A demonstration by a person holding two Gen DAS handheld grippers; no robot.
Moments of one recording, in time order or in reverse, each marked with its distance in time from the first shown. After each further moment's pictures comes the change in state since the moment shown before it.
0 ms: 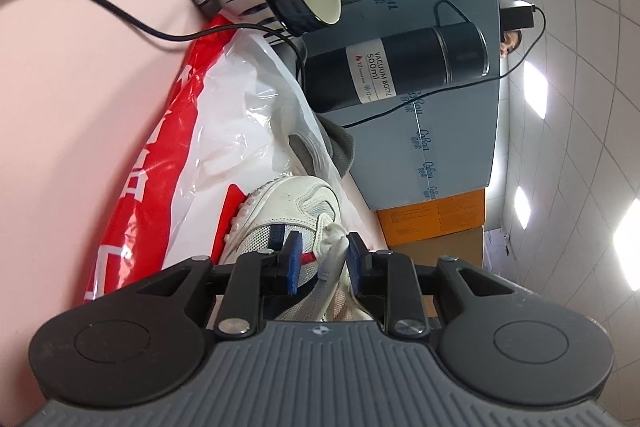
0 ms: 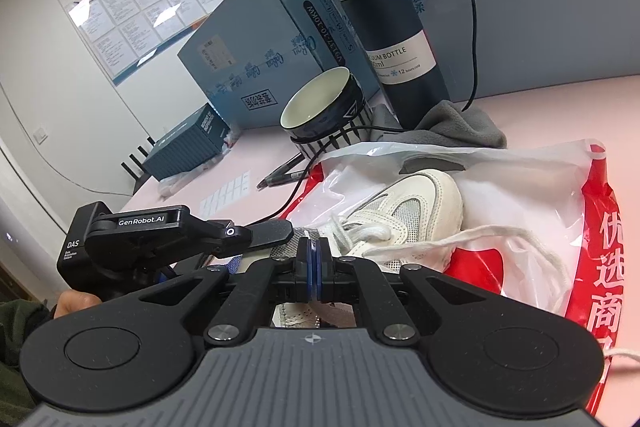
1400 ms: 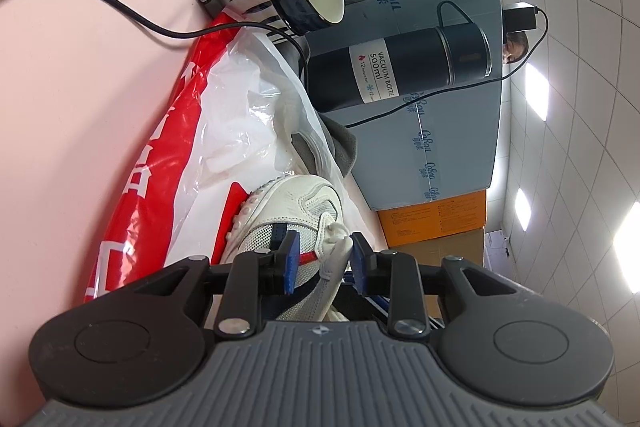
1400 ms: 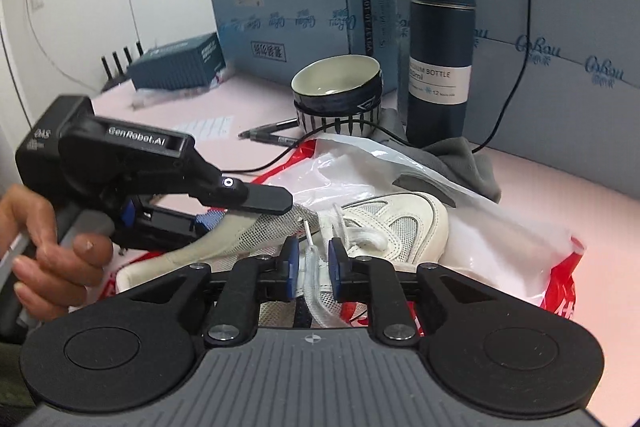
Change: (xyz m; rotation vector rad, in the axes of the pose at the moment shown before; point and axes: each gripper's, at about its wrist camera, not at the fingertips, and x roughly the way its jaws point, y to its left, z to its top) left arm 0.001 0.002 0.000 -0.002 0.000 0.002; right arm 0.017 0.040 -0.006 -0.412 0.099 -0.159
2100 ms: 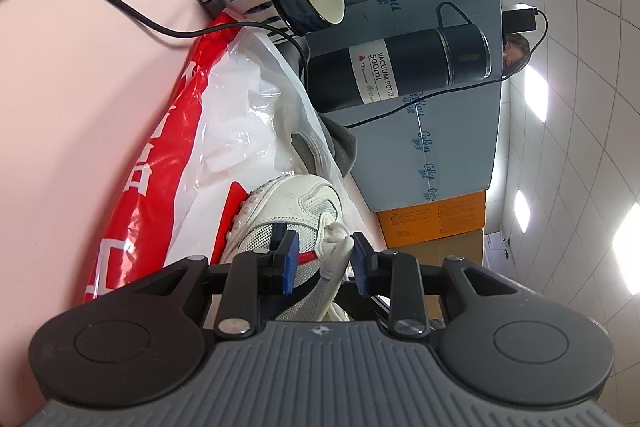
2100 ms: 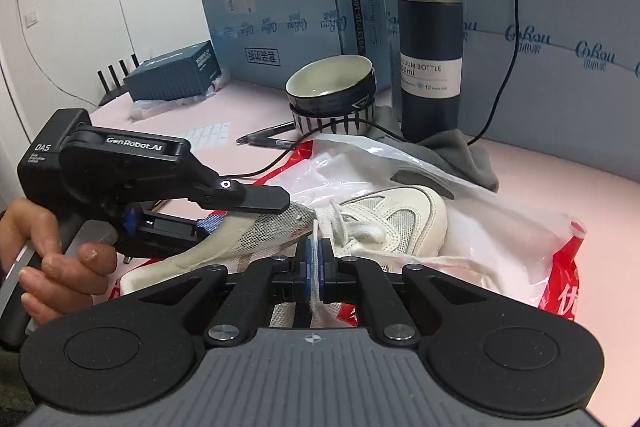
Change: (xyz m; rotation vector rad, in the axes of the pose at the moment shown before) left arm 0.000 0.001 -0.001 -0.004 -0.005 -0.002; right arm -0.002 -0.005 -0.003 0.070 -0.019 0.014
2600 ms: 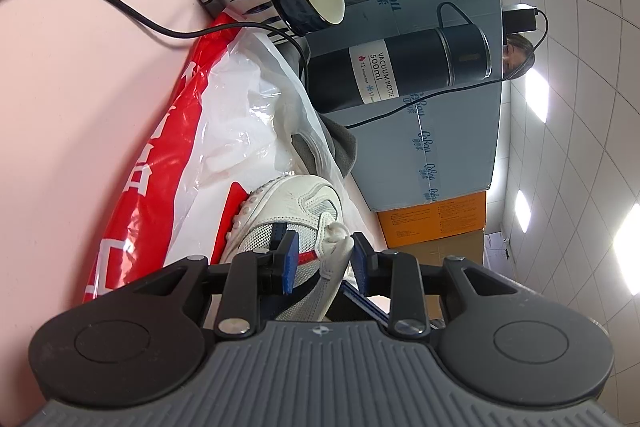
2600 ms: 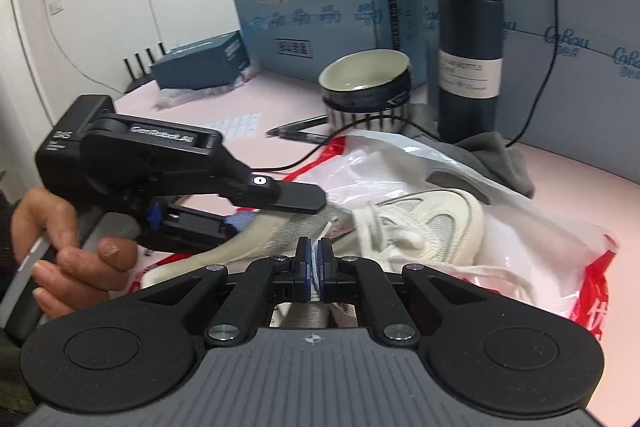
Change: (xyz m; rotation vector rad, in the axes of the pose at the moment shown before) left arm 0.000 -0.001 0.000 -0.002 -0.001 0.001; right arm 0.009 0.011 0.003 -0.058 0.025 0.081
